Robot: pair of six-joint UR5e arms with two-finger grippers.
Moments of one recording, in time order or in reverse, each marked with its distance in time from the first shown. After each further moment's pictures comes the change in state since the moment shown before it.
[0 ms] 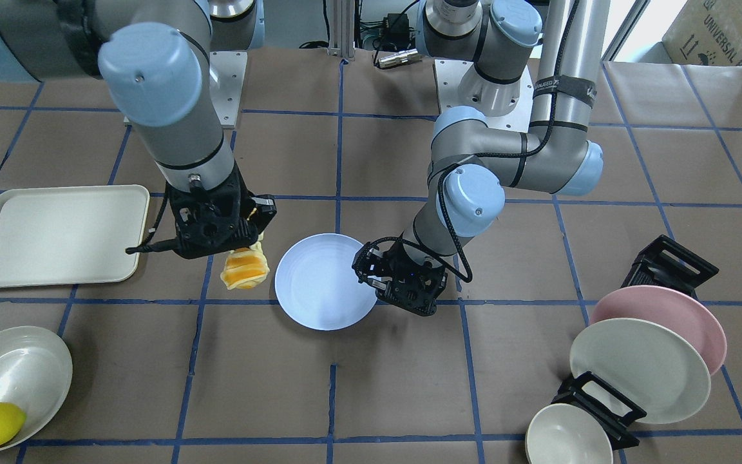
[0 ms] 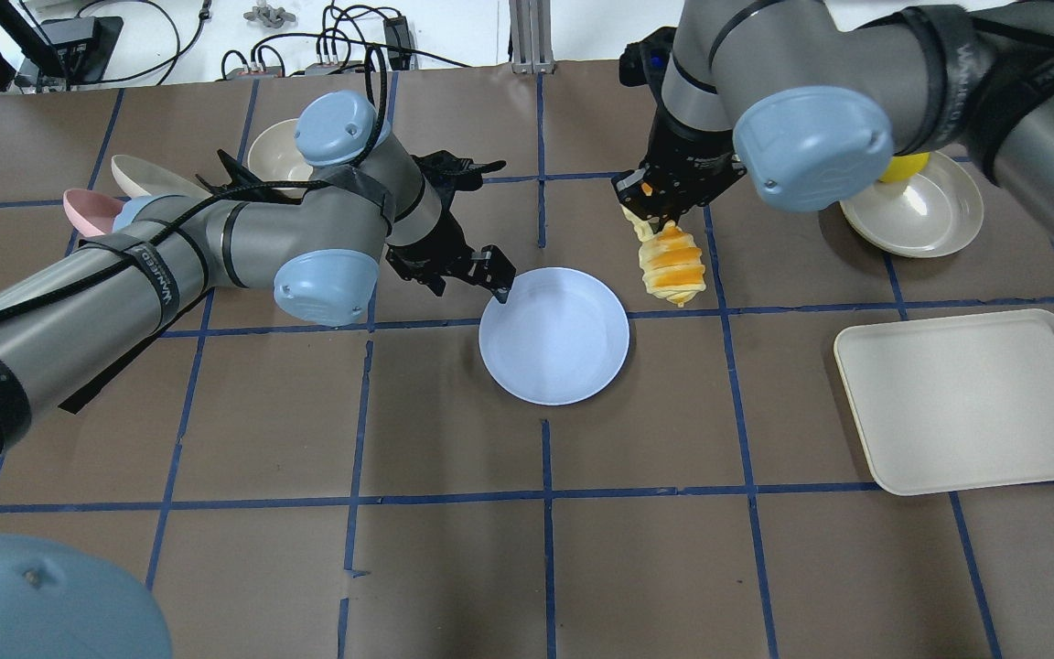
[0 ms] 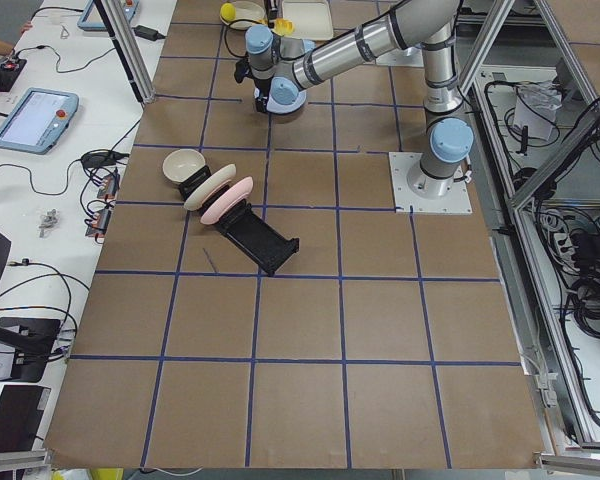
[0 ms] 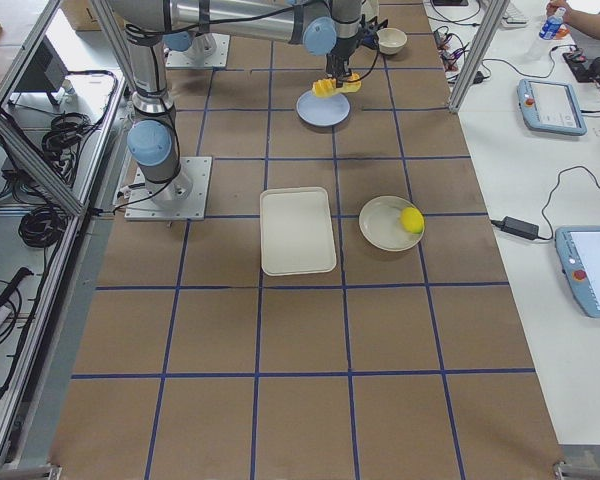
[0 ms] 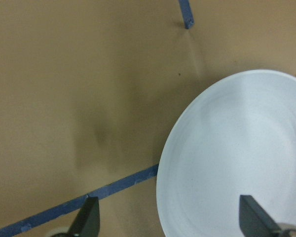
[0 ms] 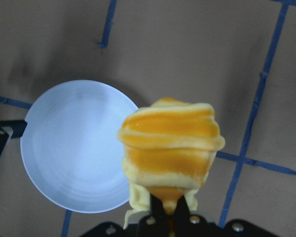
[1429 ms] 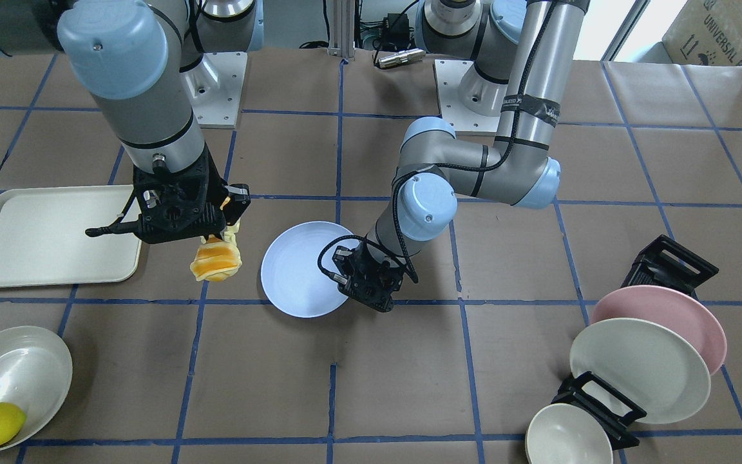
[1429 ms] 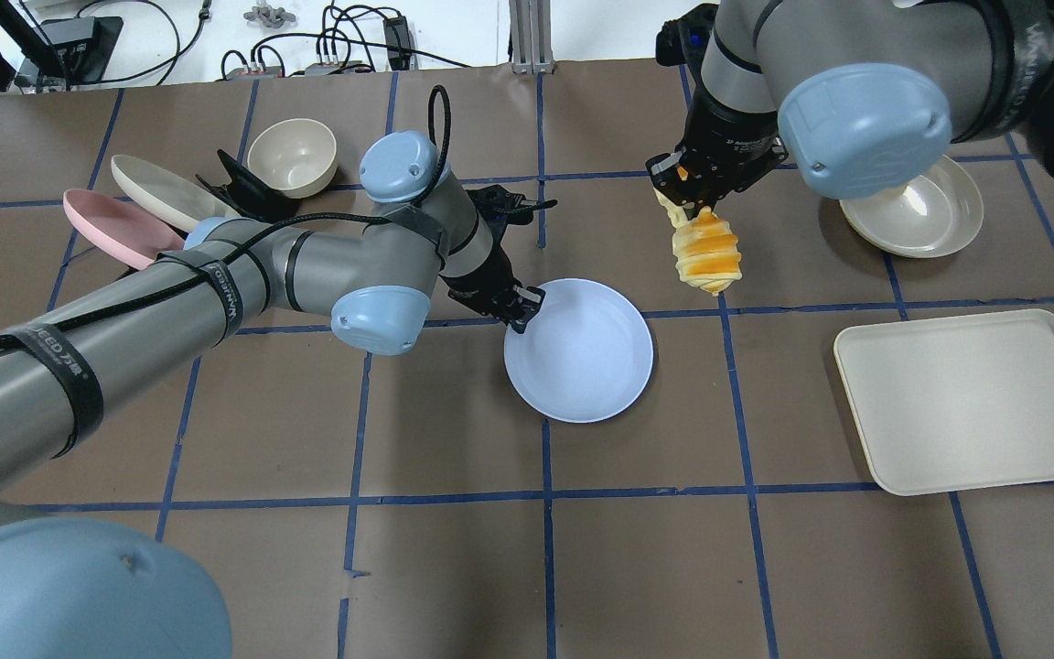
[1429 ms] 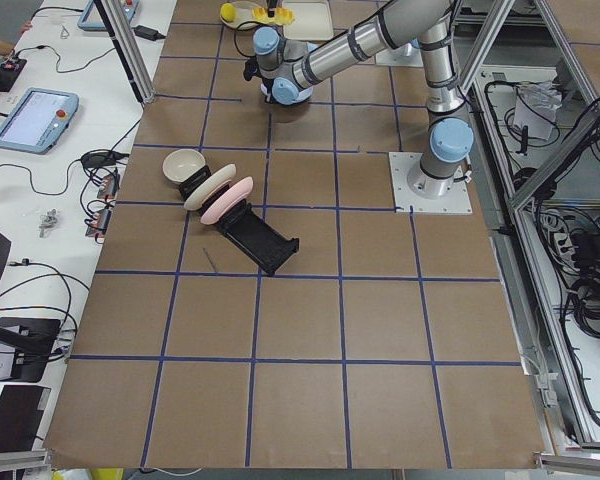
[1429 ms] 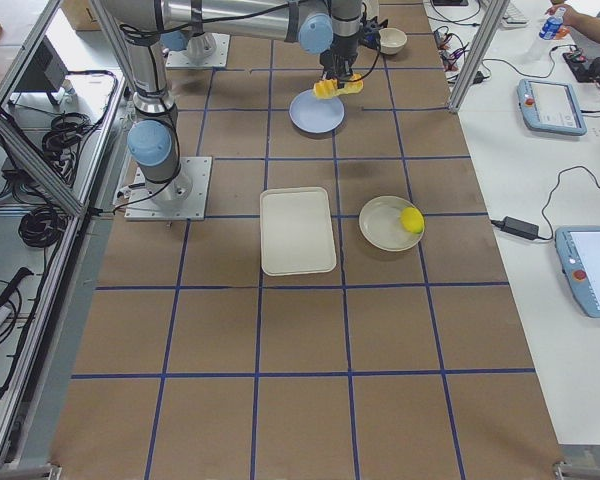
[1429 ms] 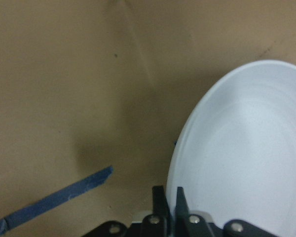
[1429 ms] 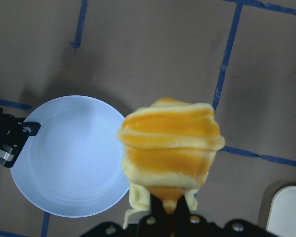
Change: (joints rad) left arm -0.078 -0.075 -0.019 0.081 -0.049 -0.005; right arm -0.070 -0.085 0.004 0.077 -0.033 -0.044
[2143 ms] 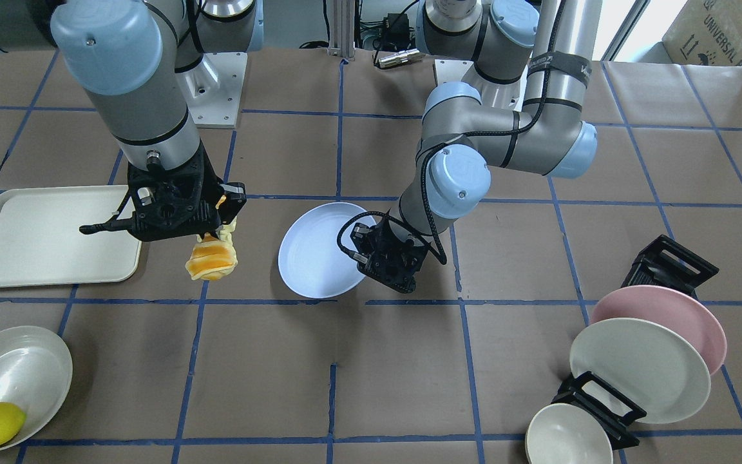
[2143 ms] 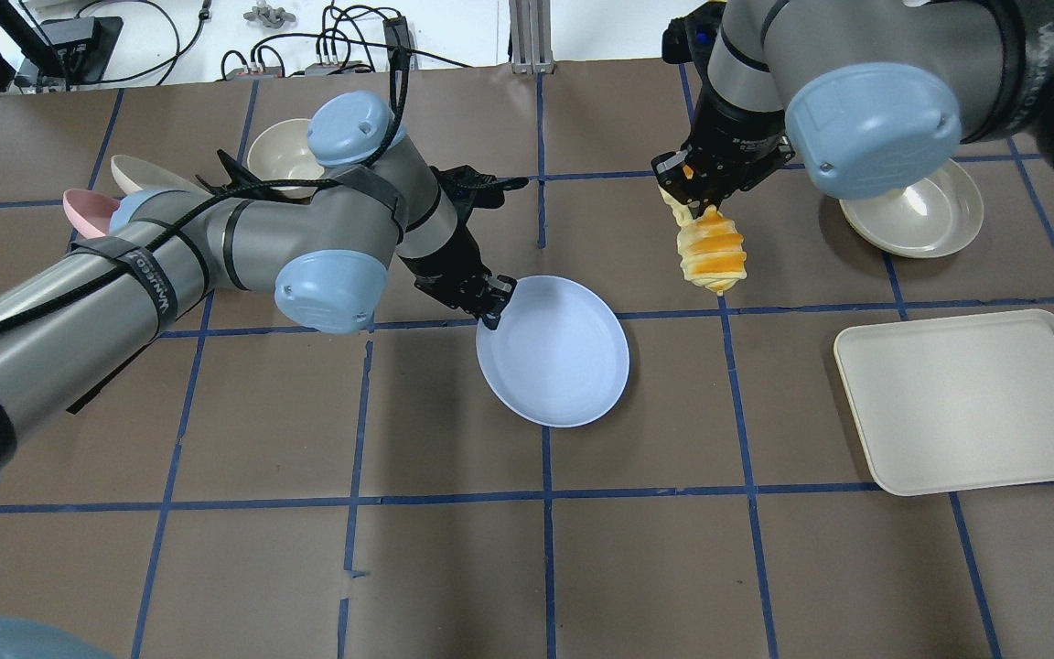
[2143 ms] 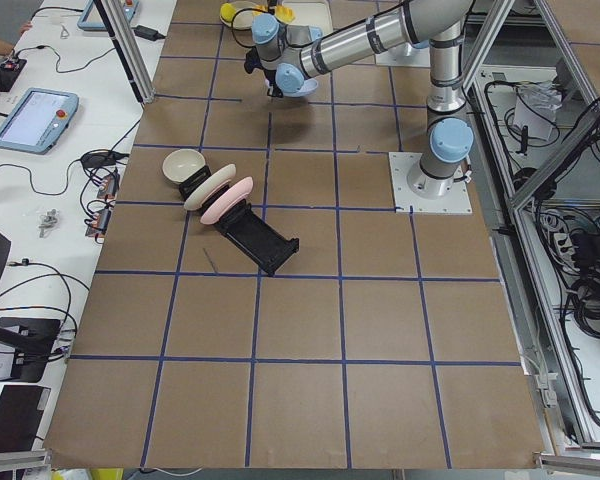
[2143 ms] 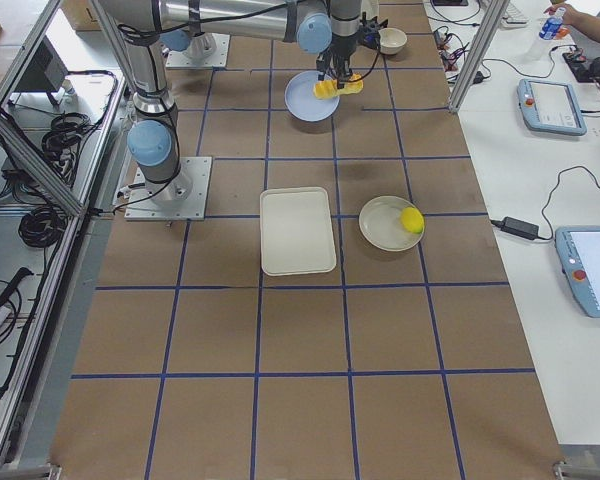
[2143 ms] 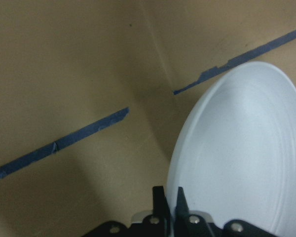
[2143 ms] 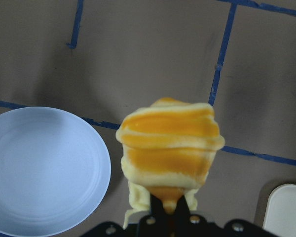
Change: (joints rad) left arm 0.027 0.094 0.010 -0.166 -0.003 0.046; right arm -0.005 -0.004 0.000 0.001 -0.004 0.000
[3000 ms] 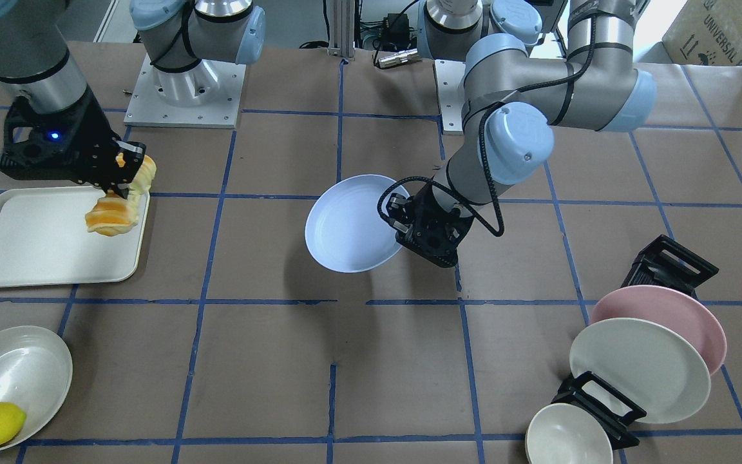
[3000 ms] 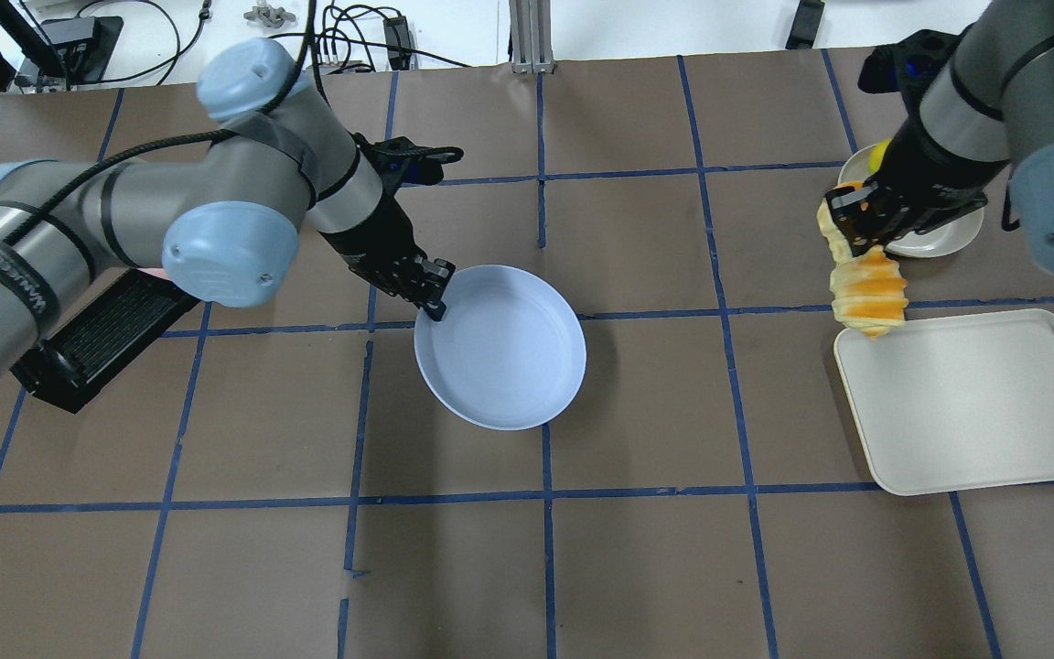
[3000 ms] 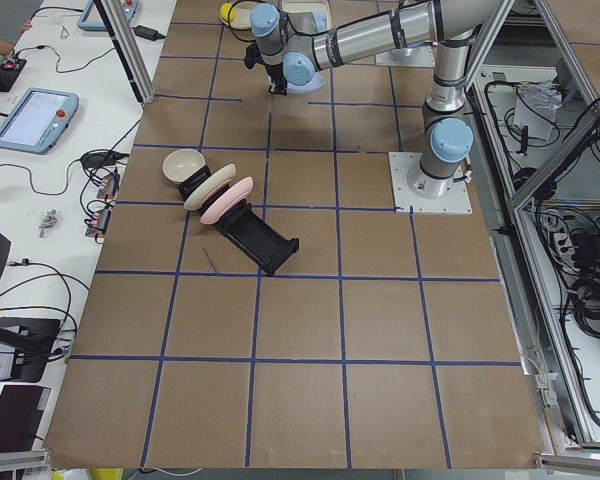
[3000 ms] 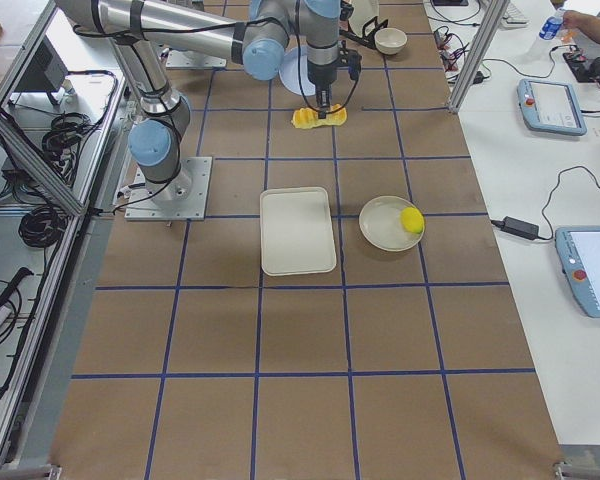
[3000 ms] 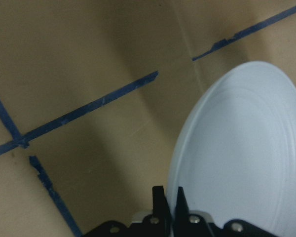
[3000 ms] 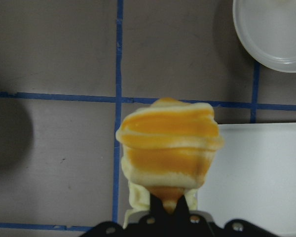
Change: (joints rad) left arm 0.081 0.136 0.008 -0.199 0.003 0.123; right arm -0.220 -0.212 0.204 -0.006 -0.014 -0.067
